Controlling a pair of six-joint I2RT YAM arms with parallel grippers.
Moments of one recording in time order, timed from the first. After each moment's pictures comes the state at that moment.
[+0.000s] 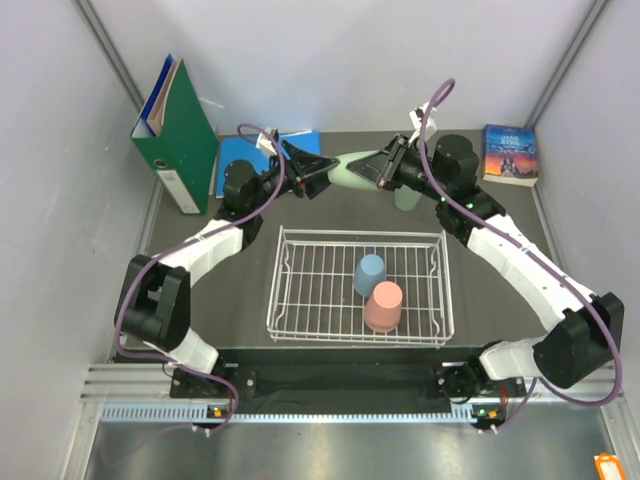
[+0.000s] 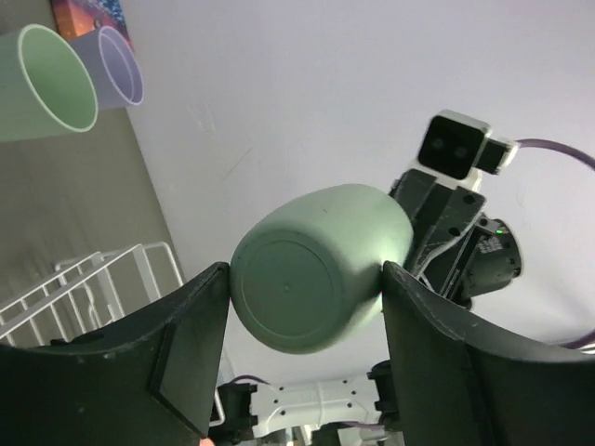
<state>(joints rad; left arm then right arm) -0.37 1.57 0.99 0.81 0.66 -1.51 0.48 1.34 1.22 0.07 -0.41 0.80</state>
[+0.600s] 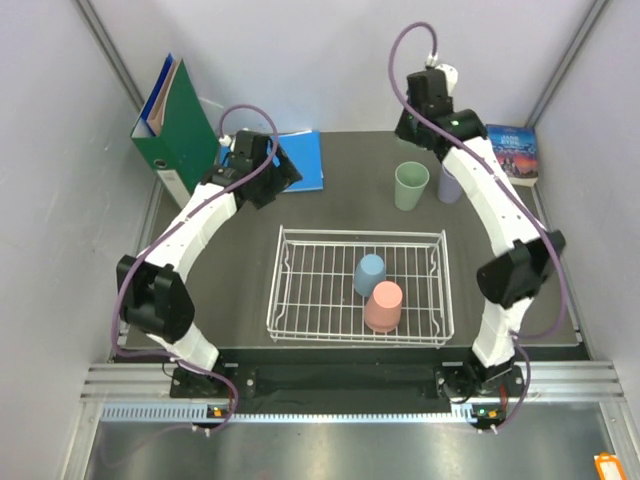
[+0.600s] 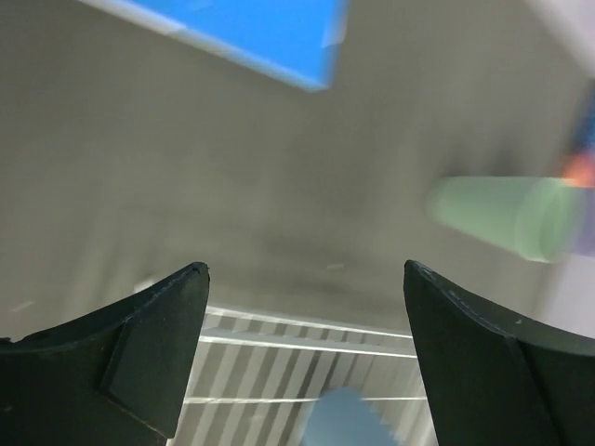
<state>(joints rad) -0.35 1.61 1.48 -0.53 -0.01 -0.88 0.41 1.81 2.08 -0.77 0.32 0.54</state>
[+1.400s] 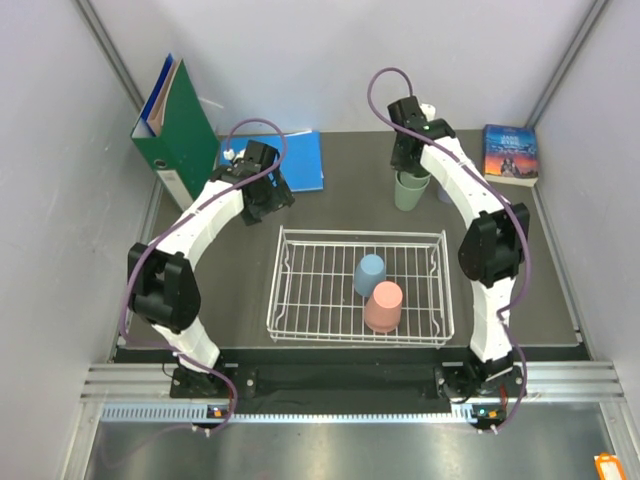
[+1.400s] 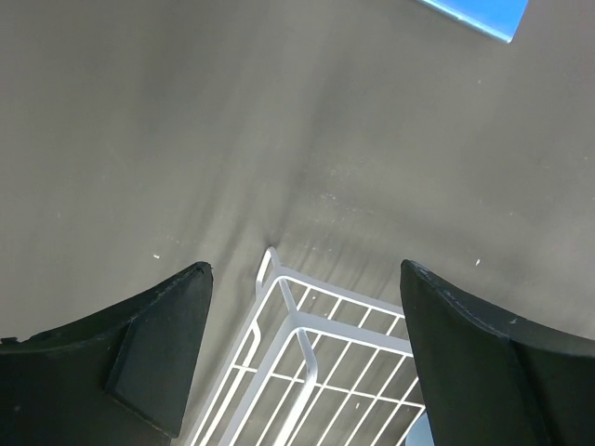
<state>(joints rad) -0.35 1.69 1.48 -0.79 -0.18 -0.78 0.38 2.08 2.08 -0.93 0.34 0.51</state>
